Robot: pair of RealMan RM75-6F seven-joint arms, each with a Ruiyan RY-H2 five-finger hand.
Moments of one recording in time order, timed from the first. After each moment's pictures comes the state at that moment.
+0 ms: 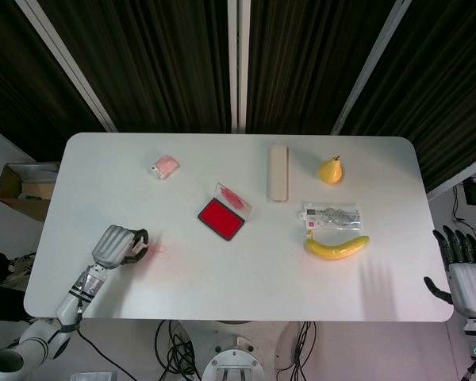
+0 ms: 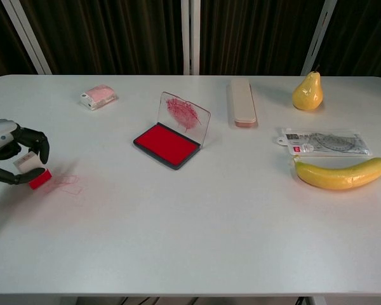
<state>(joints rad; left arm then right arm) -0.43 -1.84 0.11 -0.59 1.61 1.35 -0.48 0.03 -1.23 0.03 -1.34 -1.52 1.49 0.05</state>
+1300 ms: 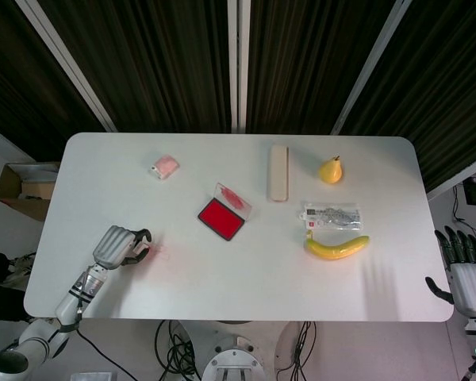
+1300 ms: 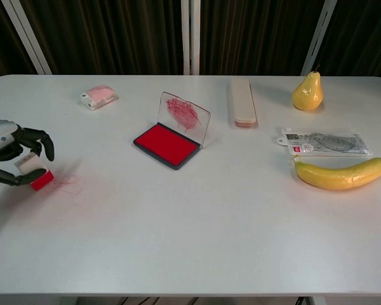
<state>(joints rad) -0.42 -1.87 0.10 -0.51 1.66 1.37 -0.55 0.03 -1.24 0.03 -1.33 -1.51 1.49 0.06</state>
